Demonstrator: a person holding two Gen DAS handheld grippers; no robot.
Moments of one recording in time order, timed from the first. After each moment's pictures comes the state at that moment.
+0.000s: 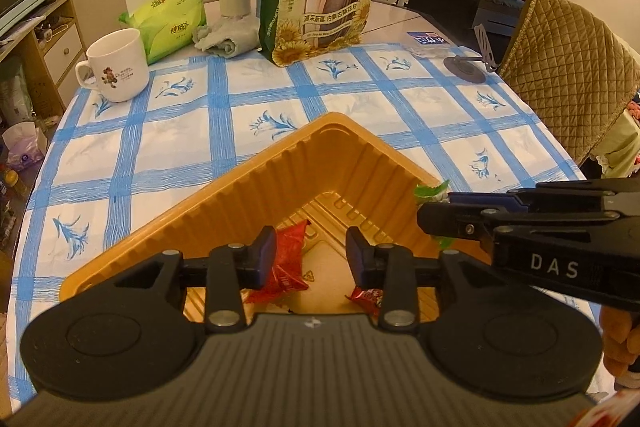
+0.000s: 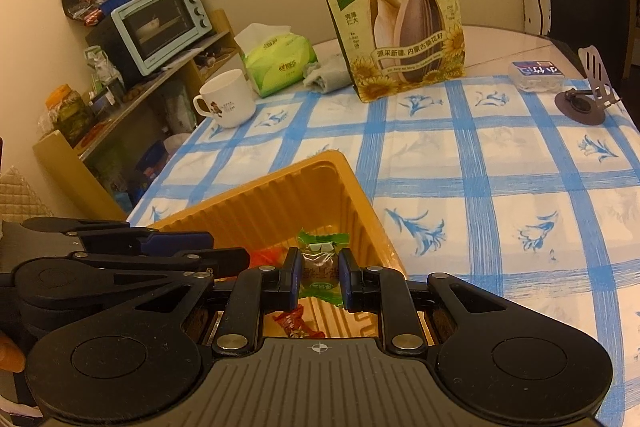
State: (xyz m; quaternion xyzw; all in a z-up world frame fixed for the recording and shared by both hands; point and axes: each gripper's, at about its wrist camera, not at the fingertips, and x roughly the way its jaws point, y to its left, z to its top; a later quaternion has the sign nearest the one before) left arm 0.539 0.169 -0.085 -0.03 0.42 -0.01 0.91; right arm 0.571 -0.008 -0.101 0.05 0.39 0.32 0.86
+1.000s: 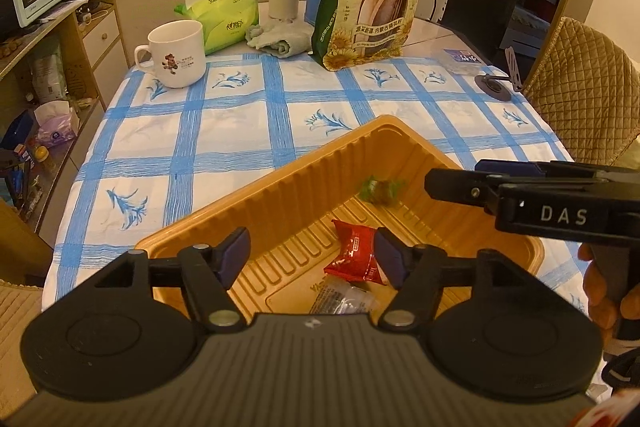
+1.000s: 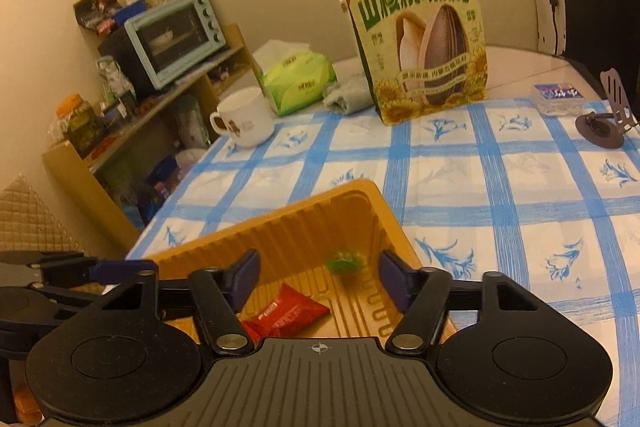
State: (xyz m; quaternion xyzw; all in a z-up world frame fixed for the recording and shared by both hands) left arm 0.501 0.206 -0.067 -0.05 0.41 0.03 0.91; right arm 0.569 0.013 -0.090 0.06 0.36 0.33 0.87
